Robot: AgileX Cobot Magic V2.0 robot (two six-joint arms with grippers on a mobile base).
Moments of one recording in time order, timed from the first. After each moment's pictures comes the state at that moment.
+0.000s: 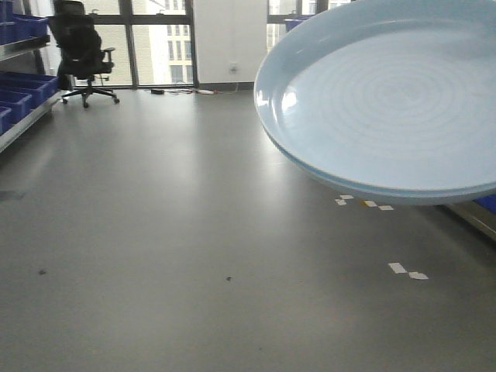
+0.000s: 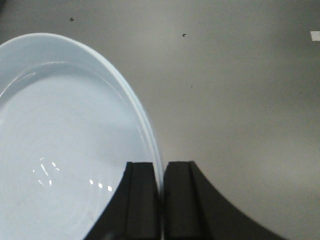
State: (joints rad) left arm -0.12 0.48 -0.31 -0.08 0.18 0.05; right arm 0.30 0.91 -0.79 0.08 0.61 0.14
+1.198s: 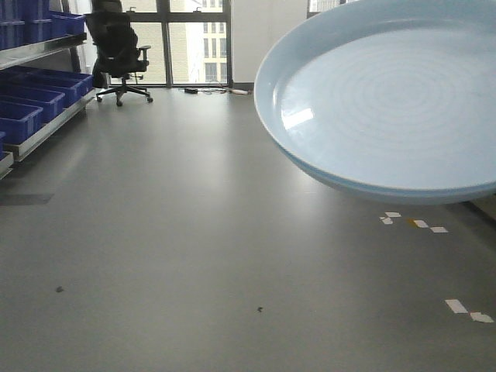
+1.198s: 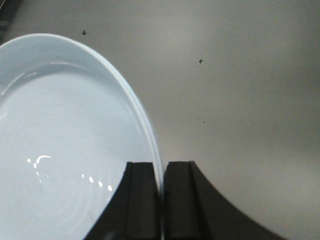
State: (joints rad) left arm -0.12 0.48 -0.31 -0.08 0.18 0.05; right arm 0.30 0.91 -0.79 0.08 0.61 0.14
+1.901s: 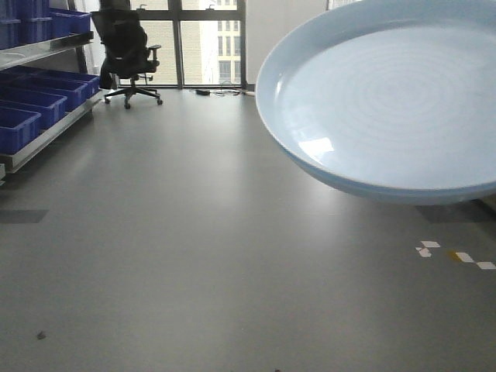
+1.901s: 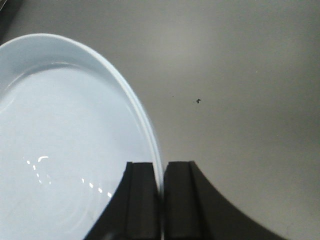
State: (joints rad) left arm -0.12 0.48 -0.31 -0.08 0.18 0.05; right arm 0.30 0.91 -0.79 0.08 0.61 0.14
